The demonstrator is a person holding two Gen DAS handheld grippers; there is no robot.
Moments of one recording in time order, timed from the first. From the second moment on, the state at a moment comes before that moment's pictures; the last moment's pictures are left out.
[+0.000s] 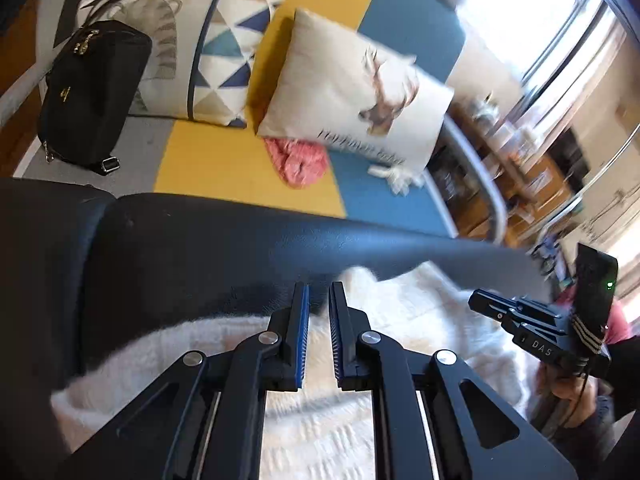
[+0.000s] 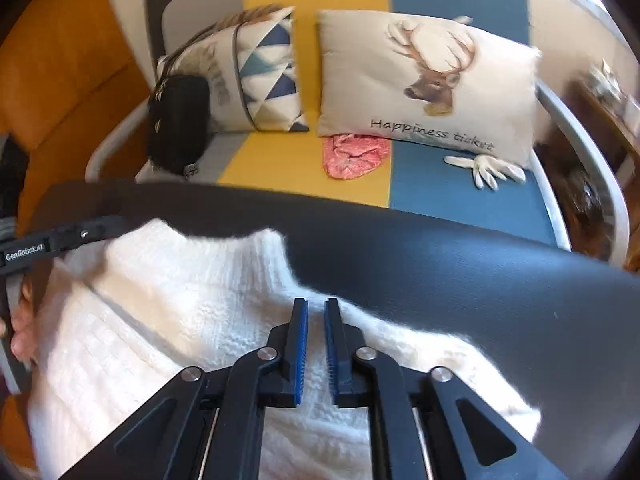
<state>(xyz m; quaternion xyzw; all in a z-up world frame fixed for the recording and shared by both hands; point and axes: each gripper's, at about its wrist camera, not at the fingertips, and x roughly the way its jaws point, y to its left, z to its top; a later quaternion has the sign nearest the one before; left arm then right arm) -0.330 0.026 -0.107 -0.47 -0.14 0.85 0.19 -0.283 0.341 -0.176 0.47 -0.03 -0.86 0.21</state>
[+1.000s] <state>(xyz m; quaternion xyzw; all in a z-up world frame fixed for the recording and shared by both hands) -0.274 -0.027 -0.121 -0.49 -0.21 0.84 0.10 -0.259 0.412 -0.176 0.51 -0.11 -0.85 0.12</state>
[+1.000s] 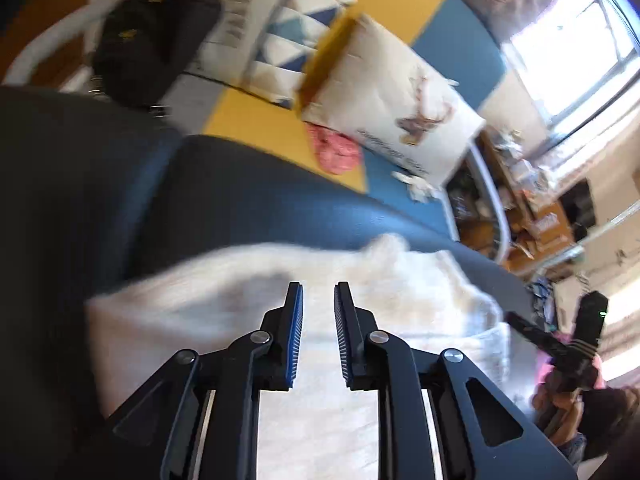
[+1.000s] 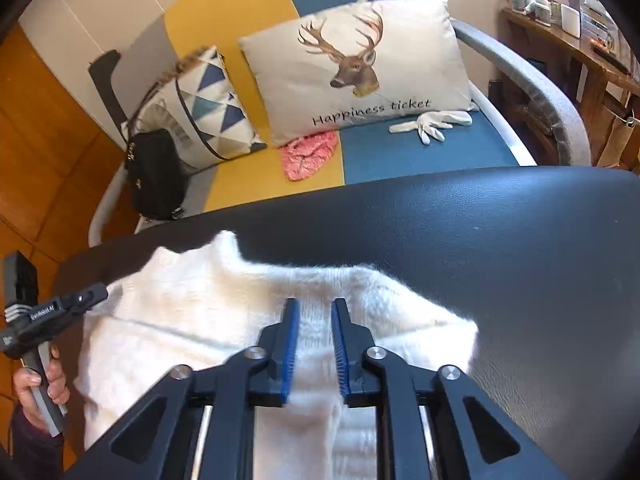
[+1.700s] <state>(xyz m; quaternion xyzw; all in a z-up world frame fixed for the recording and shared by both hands) -0.165 -0.063 -0.129 -0.50 -0.23 0.83 0.08 -0.130 0.350 -0.198 0.53 0.02 -0.84 0.13</state>
